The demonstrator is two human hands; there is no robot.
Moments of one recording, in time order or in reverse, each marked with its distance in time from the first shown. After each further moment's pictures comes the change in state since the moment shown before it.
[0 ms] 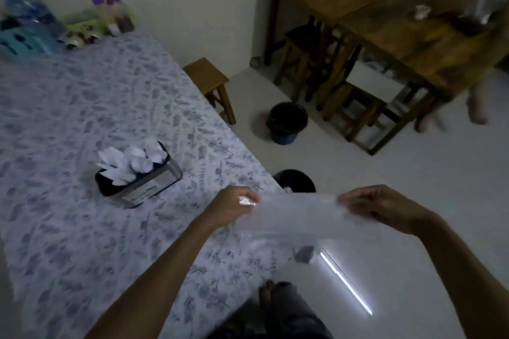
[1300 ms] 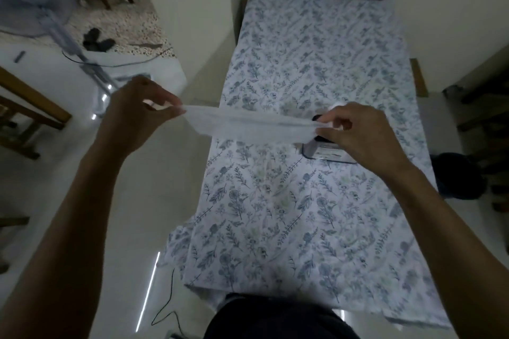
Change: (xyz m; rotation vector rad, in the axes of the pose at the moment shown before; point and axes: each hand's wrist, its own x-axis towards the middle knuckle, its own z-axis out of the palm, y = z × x) left_hand -0.442 -0.125 -0.277 0.308 1.216 -0.331; right_hand 0.075 -0.255 0.449 -0.783 -0.154 -0.954
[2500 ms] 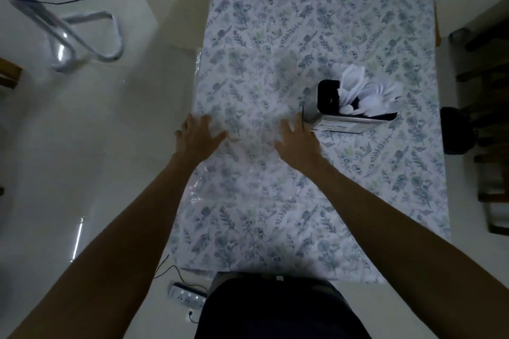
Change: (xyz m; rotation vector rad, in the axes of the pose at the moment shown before) left_hand 0.001 -0.101 0.253 0.335 -0.517 -0.354; right_hand 0.035 0.125 0.218 -0.565 -0.471 0.306
